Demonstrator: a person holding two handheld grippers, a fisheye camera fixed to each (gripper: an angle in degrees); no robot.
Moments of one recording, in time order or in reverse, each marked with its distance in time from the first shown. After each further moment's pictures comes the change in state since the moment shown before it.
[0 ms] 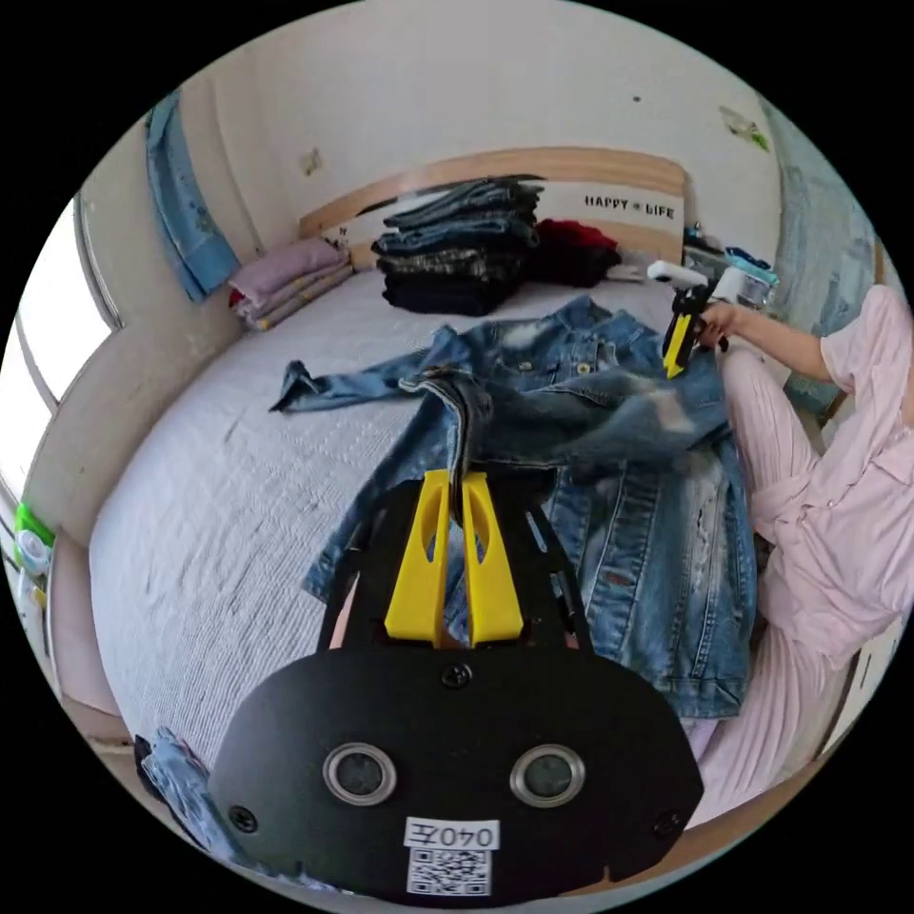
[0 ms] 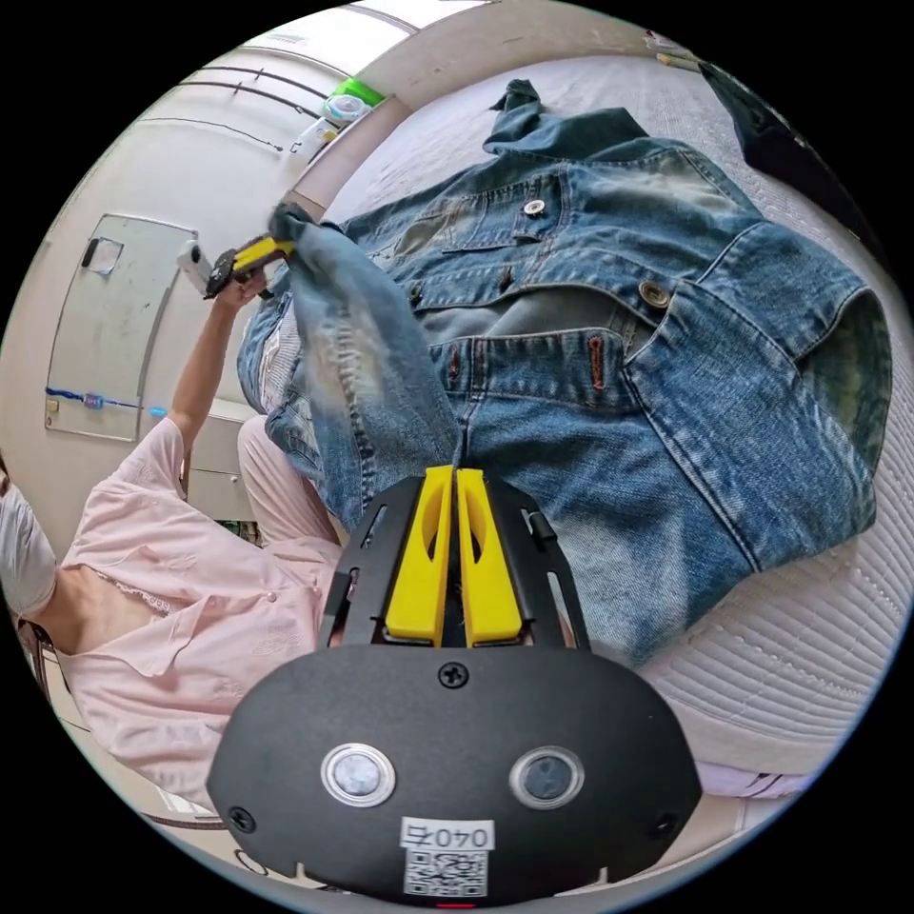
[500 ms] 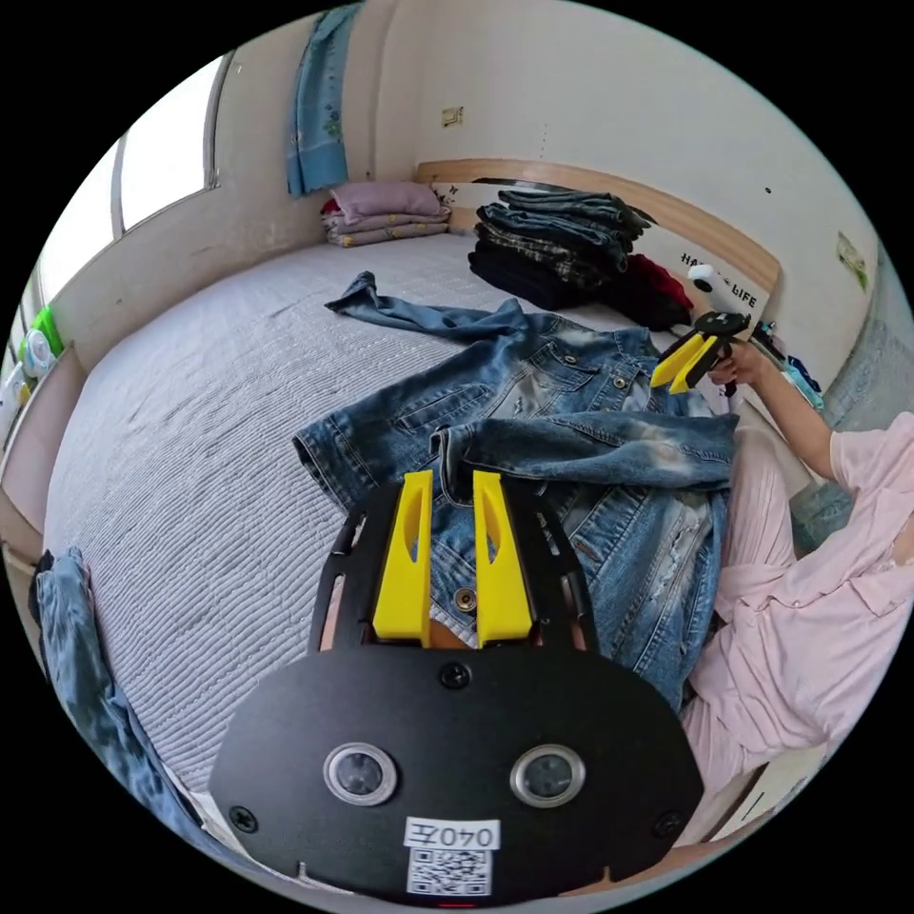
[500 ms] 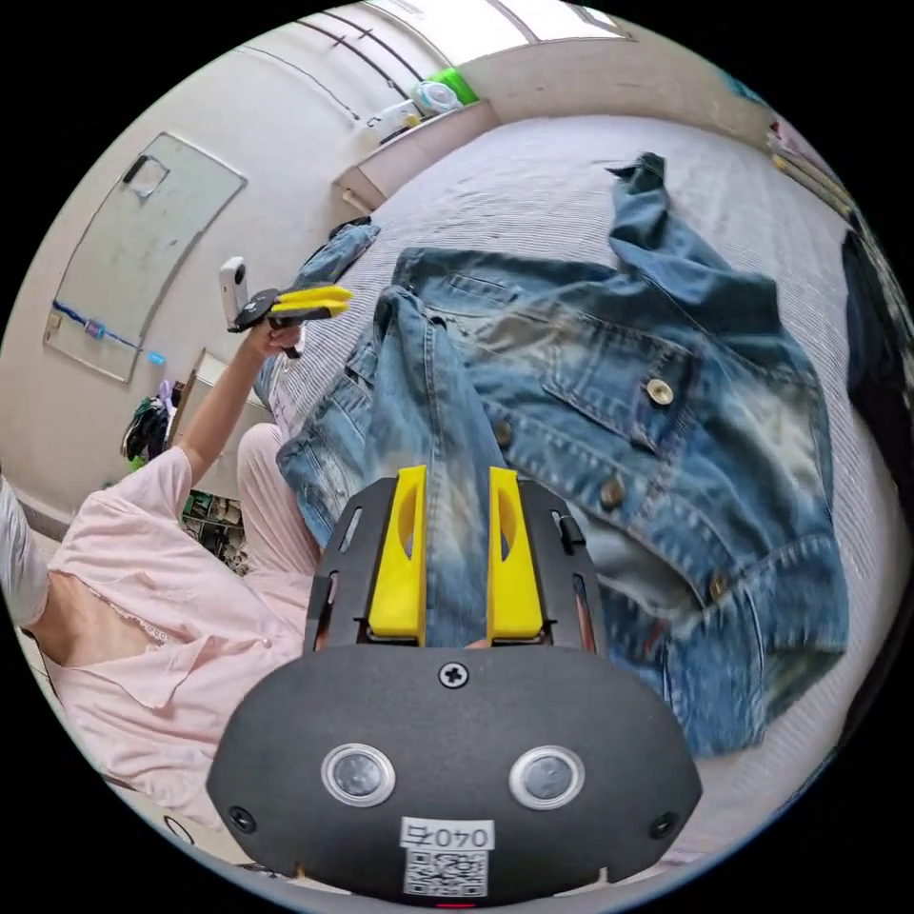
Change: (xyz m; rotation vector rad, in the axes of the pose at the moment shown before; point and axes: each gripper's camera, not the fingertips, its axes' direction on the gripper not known) left arm -0.001 0.085 -0.019 0.064 0.039 -0.411; right arm -0.133 -0.093 -0.015 0.031 0.077 -0.253
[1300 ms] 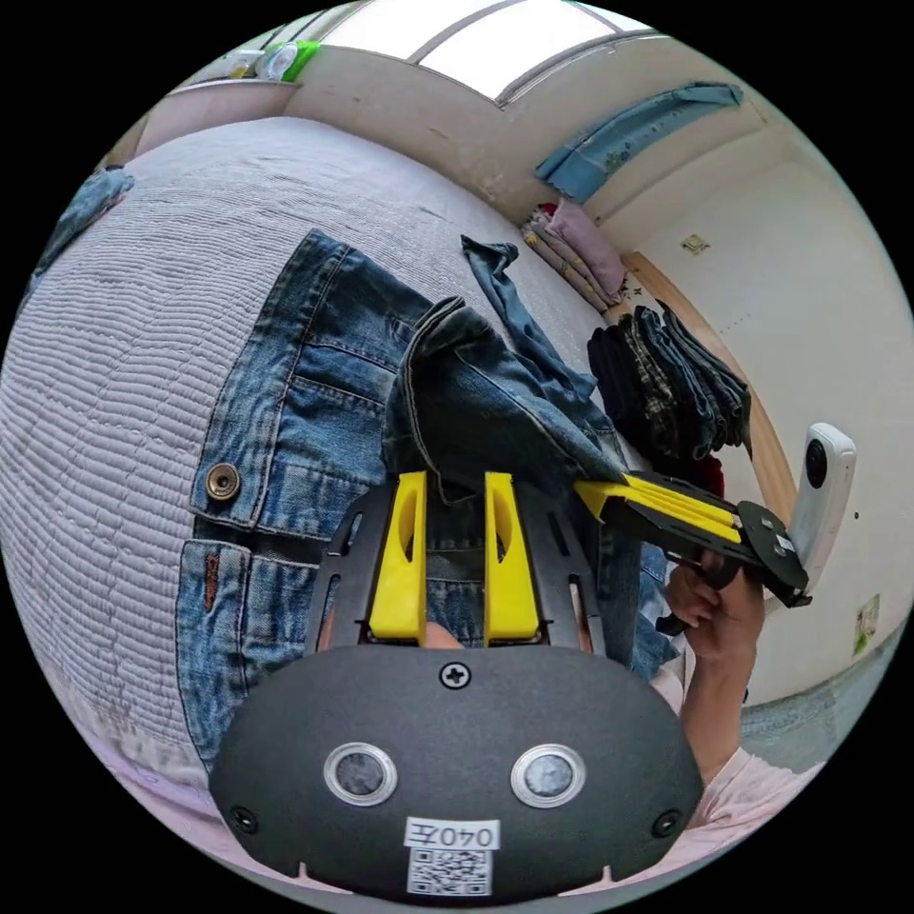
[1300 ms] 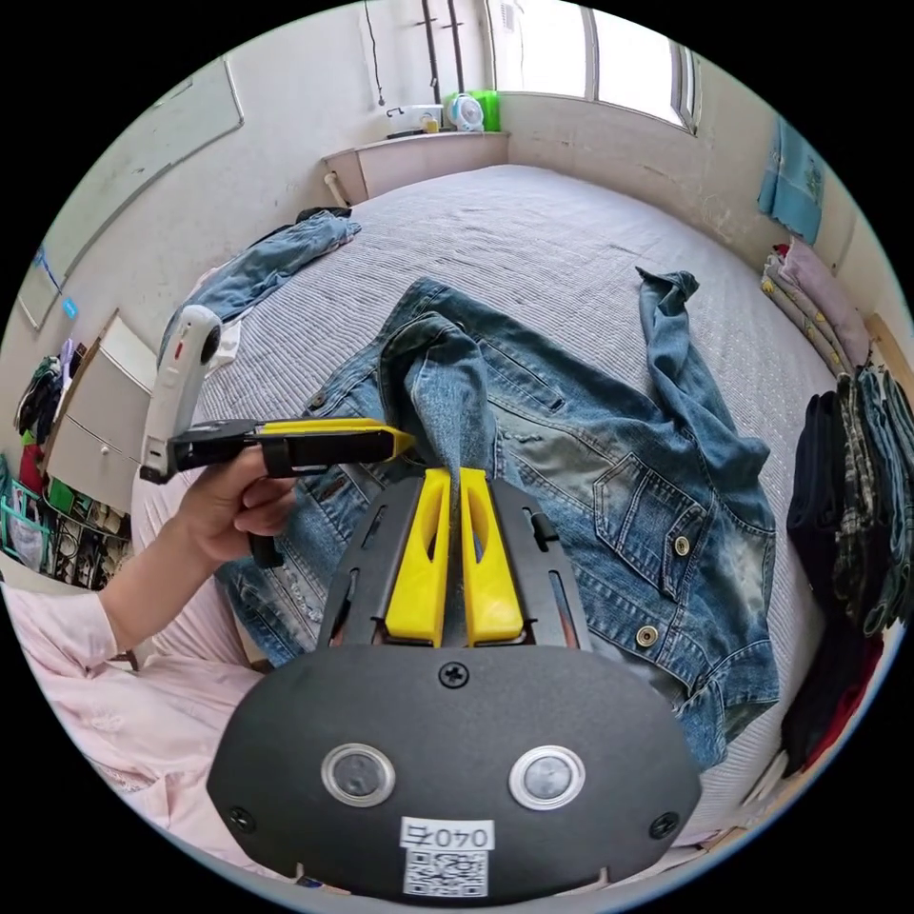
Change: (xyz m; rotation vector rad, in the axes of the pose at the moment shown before) left arm 0.083 0.032 0.081 0.168 0.018 -0.838; right arm -0.203 -0.028 0.038 0.083 0.408 -0.118
